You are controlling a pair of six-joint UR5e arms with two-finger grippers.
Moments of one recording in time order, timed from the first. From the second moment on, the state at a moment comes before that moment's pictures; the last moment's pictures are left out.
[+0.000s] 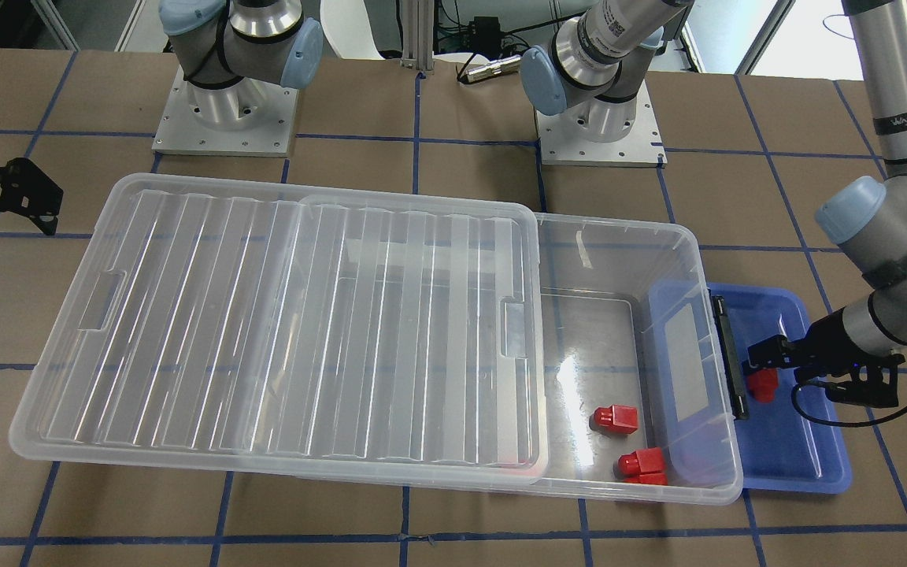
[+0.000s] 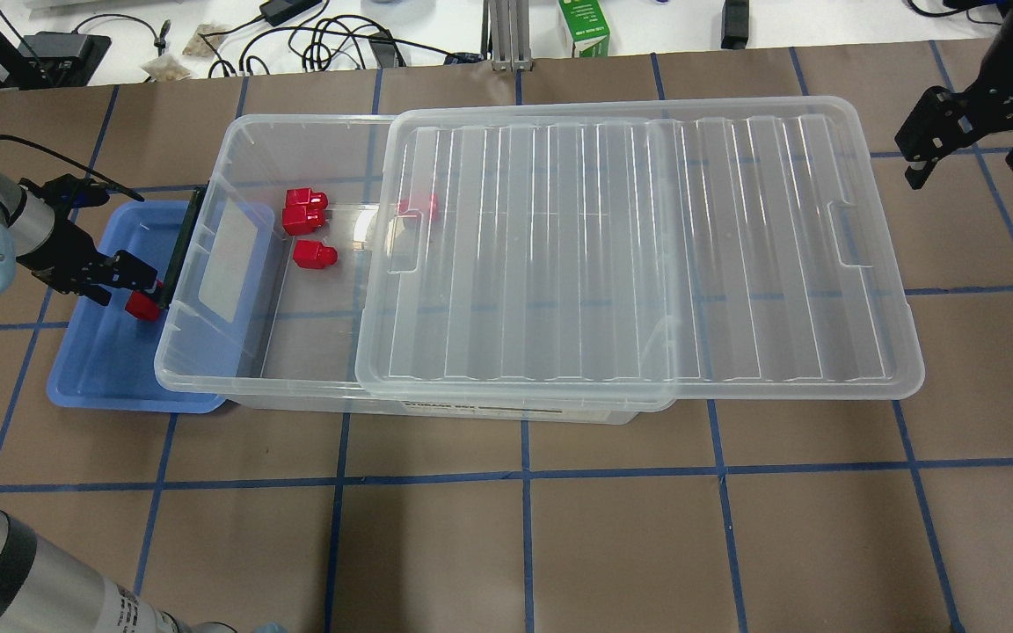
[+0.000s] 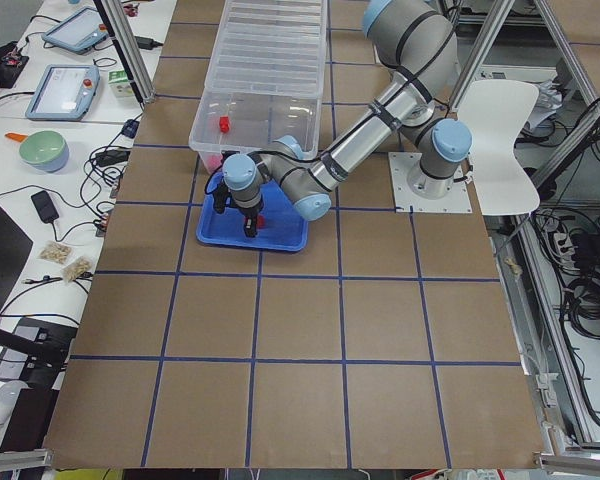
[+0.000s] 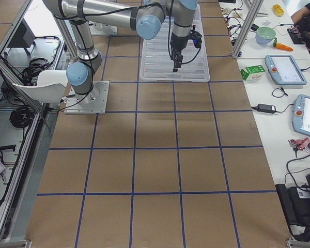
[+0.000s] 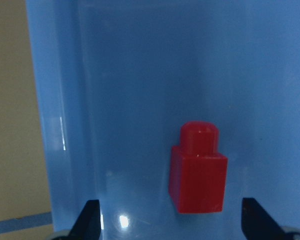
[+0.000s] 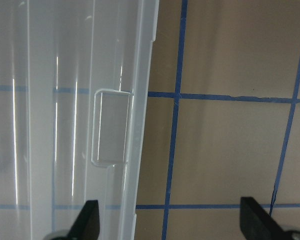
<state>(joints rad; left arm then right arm) -1.00 -2.06 -1.74 -1.04 1.46 0.65 1.28 -1.48 1.51 -1.55 -1.68 -0.35</state>
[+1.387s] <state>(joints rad) -1.04 -1.91 -1.60 -1.34 1.48 0.64 1.24 -1.43 1.52 -1.60 -1.68 -0.40</state>
